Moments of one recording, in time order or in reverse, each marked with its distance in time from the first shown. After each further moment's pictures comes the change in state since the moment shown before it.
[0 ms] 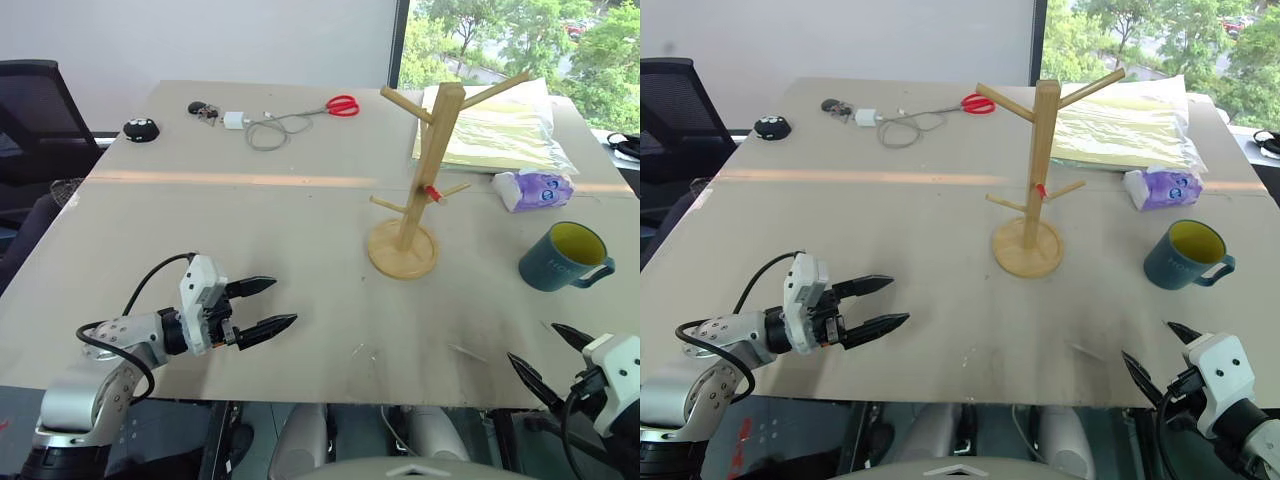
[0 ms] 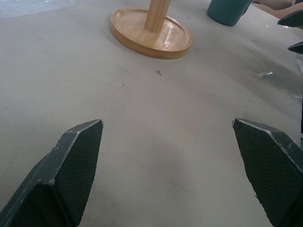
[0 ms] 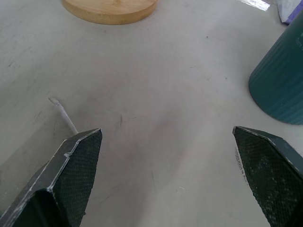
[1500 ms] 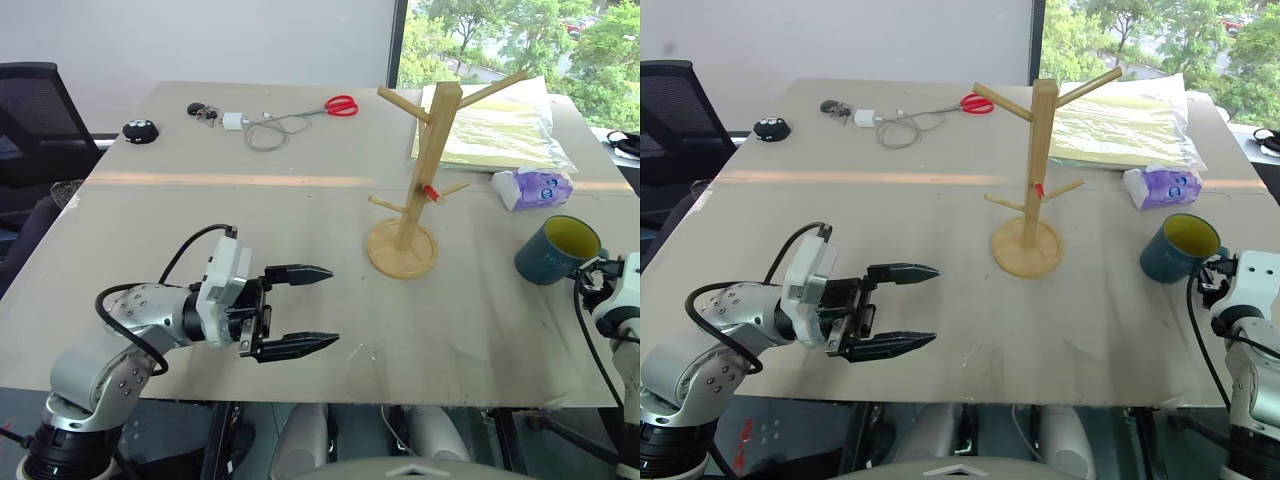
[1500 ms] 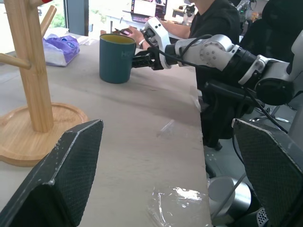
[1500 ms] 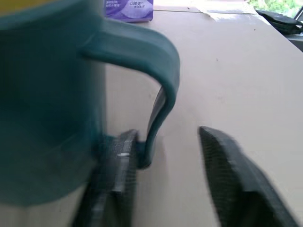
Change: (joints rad) left arm -0.155 0.031 -0.074 -0.218 -0.212 0.050 -0.101; right arm -0.767 0.039 -0.052 0.639 -0.112 0.209 -0.446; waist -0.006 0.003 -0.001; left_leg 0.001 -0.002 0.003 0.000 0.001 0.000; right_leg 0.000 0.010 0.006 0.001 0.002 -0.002
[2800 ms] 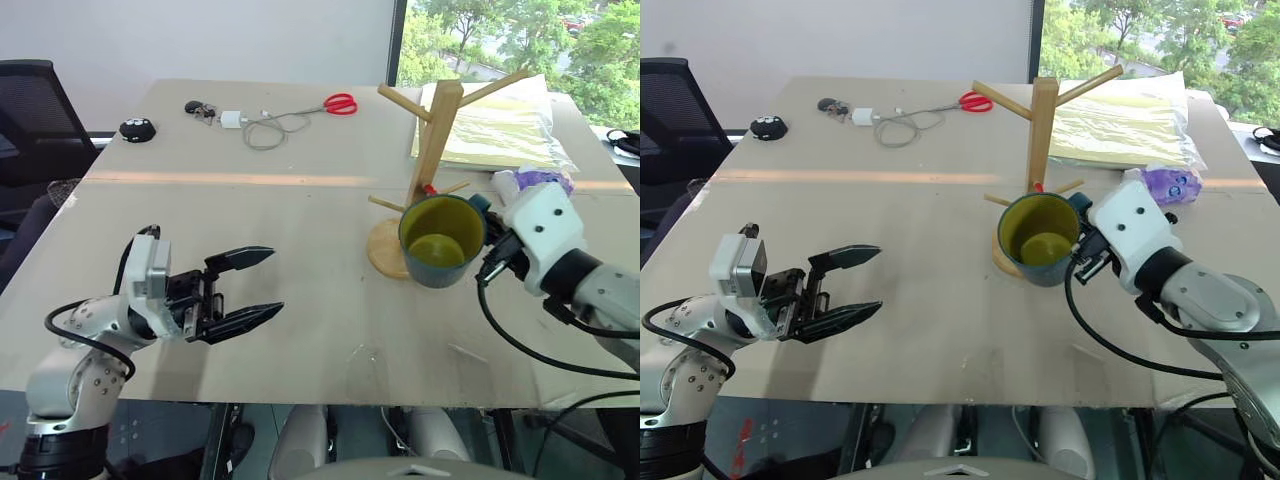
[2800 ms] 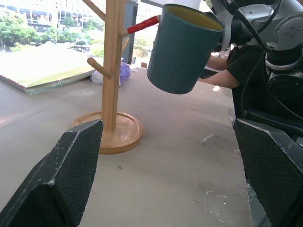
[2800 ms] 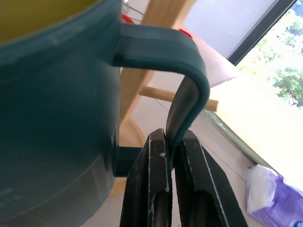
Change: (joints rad) left arm 0.069 -0.075 0.183 0.253 -0.001 -0.181 -0.155; right arm -0.284 -0.326 0.381 -0.926 0.314 0.662 -0.008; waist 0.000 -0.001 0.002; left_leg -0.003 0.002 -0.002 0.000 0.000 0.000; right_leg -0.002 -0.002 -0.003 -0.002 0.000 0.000
